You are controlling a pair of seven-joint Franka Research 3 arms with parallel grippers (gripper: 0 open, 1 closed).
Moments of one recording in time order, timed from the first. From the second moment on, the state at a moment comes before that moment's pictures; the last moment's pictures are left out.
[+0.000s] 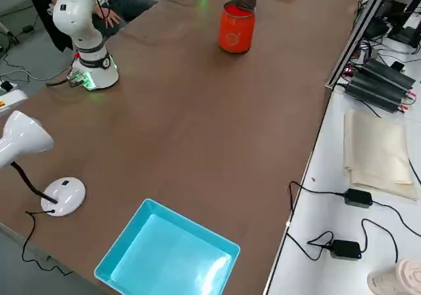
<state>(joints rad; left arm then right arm) 0.00 0.22 -0.69 -1.76 0.07 1.98 -2.05 0.45 0.08 -0.07 -1.47 0.11 1.54 0.79</state>
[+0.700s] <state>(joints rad) 0.34 0.16 -0.68 -1.47 0.09 1.62 -1.20 0.09 0.02 -0.07 -1.48 -0.05 1.49 0.19</state>
